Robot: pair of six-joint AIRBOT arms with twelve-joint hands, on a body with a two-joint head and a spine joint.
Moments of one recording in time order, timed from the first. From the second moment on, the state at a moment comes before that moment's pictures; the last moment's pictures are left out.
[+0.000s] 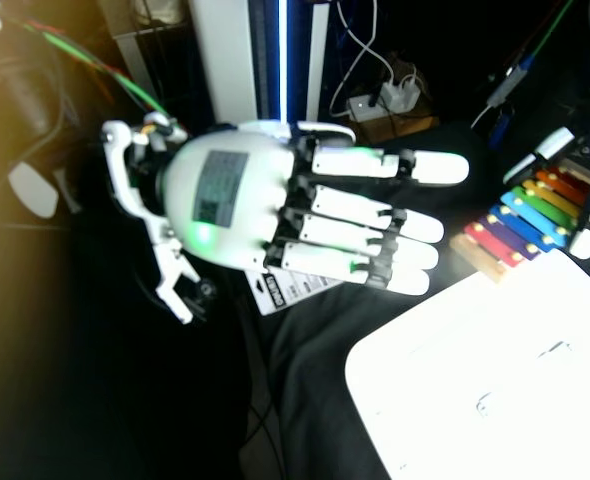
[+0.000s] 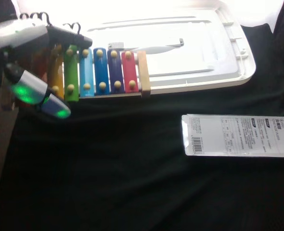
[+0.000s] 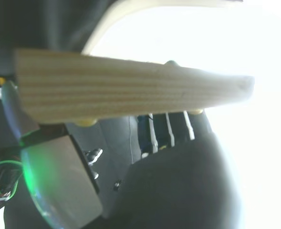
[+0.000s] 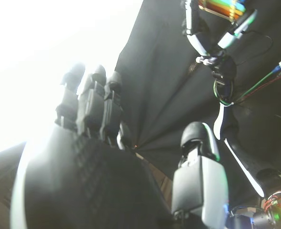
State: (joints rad) left arm 0.66 -0.99 1.33 0.18 -0.52 0.67; right arm -0.92 -0.88 1.29 -0.15 1.27 -0.19
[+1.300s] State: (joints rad) left arm 0.49 -1.27 1.68 0.02 -0.31 0.68; right arm -0.92 -0.90 1.29 -0.14 1.31 -0.18
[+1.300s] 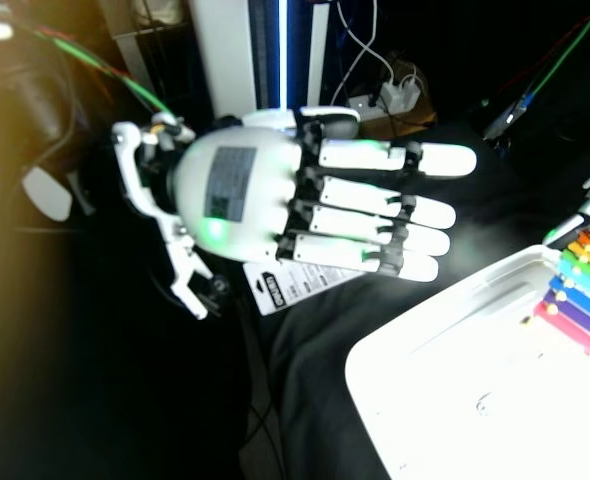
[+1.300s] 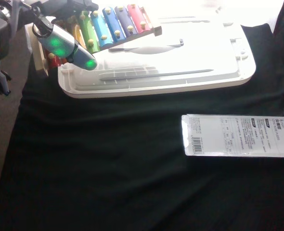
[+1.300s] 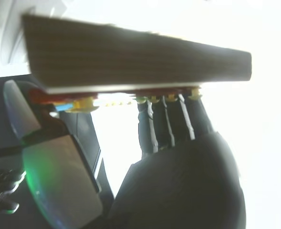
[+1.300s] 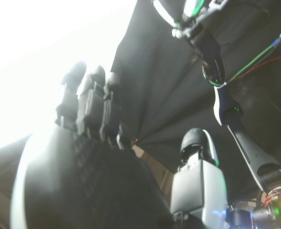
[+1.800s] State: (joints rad) left arm 0.47 -1.36 1.80 0.02 -0.21 0.68; right arm -0.92 -0.93 1.30 -0.14 1.33 -0.18
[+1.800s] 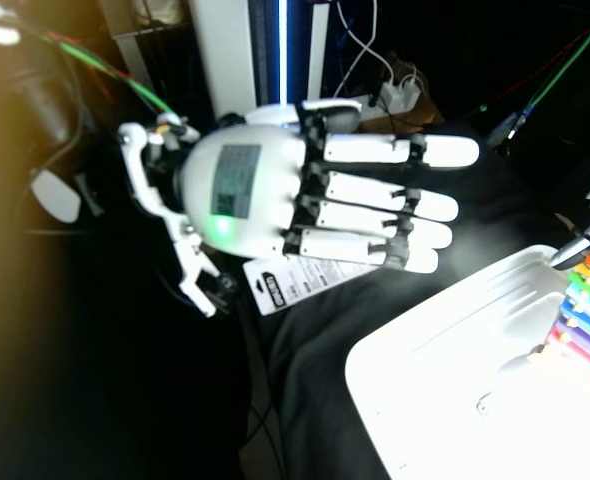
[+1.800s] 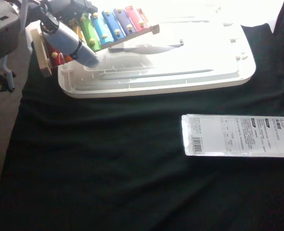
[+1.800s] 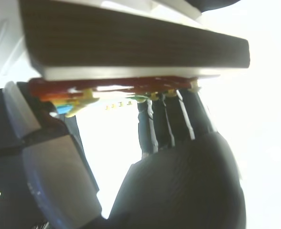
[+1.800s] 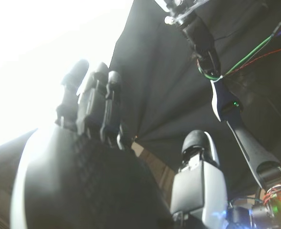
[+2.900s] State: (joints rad) left arm 0.48 -1.45 1.90 0.03 -0.13 0.68; right arm -0.92 -0.93 1.30 -0.14 1.34 -0.17
